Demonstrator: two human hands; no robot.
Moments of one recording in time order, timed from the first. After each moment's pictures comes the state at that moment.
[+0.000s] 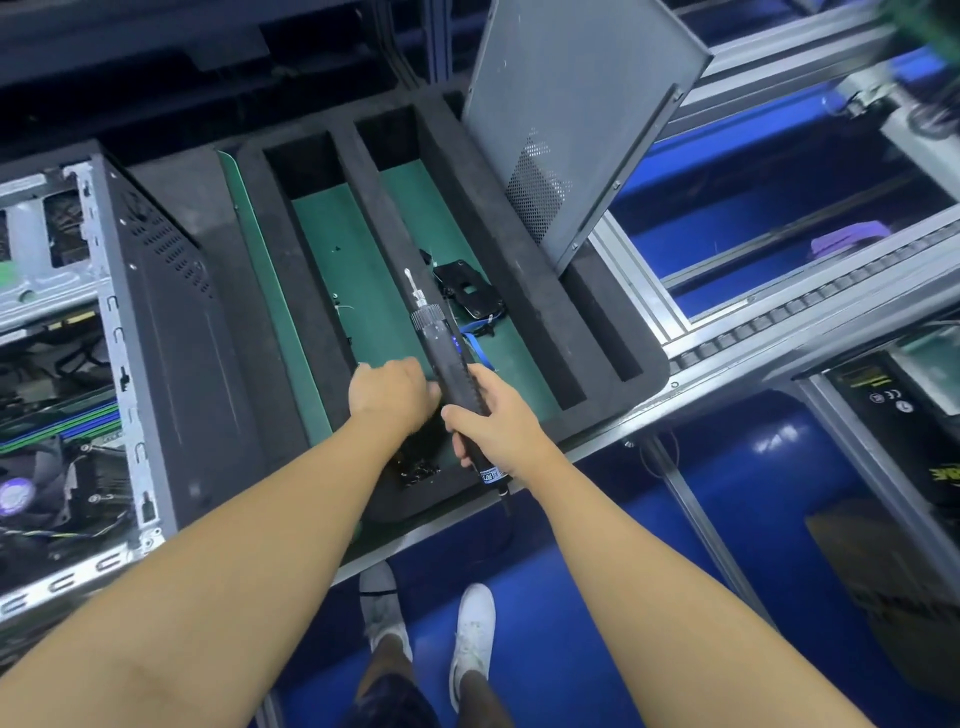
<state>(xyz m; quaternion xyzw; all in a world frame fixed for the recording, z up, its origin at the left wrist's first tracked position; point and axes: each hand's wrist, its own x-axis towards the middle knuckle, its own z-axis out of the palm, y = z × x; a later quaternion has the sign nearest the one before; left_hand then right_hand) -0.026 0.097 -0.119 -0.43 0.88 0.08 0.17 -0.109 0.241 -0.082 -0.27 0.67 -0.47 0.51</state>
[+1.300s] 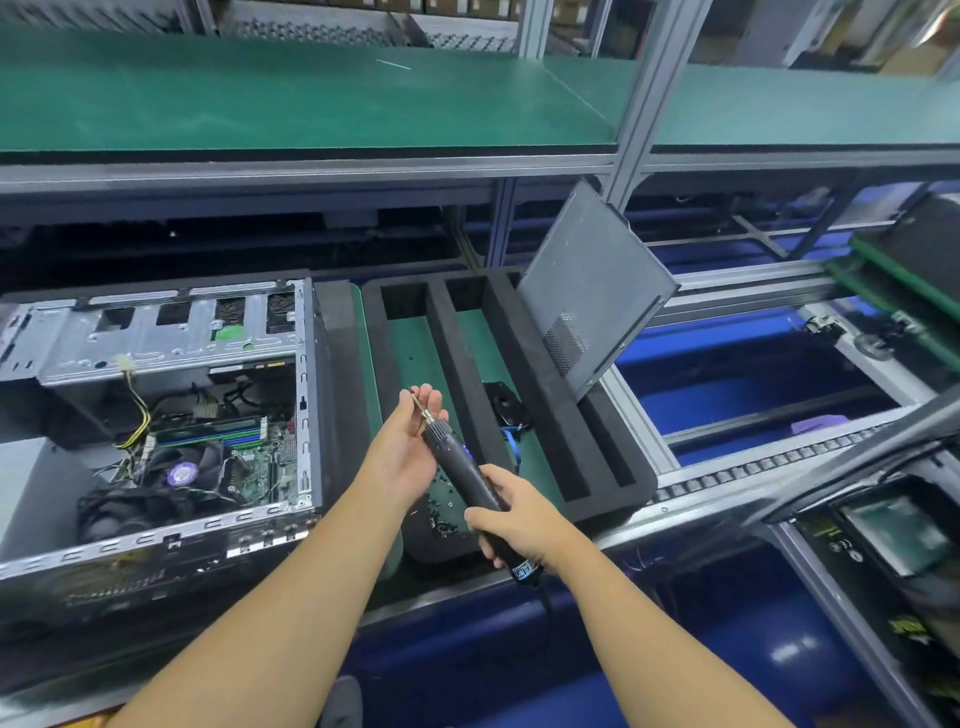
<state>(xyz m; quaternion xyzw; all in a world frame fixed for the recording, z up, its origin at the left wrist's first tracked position) 0.043 0.133 0.025 -0.34 0.06 0.85 -0.39 -0.070 0.275 0.002 -0.40 0.66 -0.37 0.52</state>
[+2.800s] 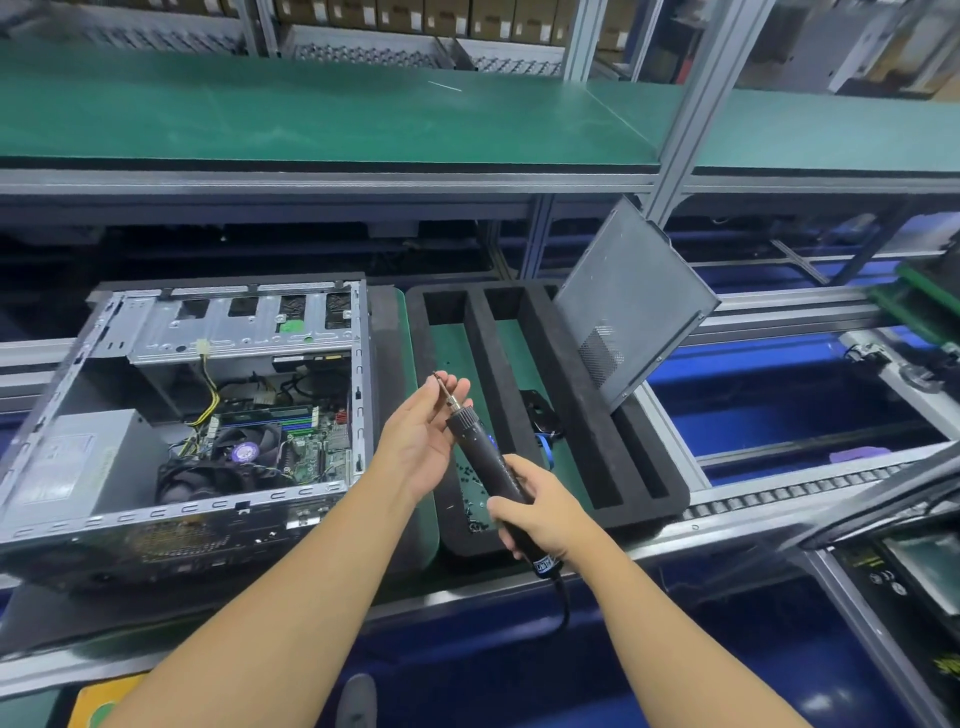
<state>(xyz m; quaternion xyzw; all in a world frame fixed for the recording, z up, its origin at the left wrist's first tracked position) 0.081 0.129 0.040 -0.29 0.18 0.83 -0.43 -0.048 0.270 0.022 -0.43 0.63 -0.40 0.51</state>
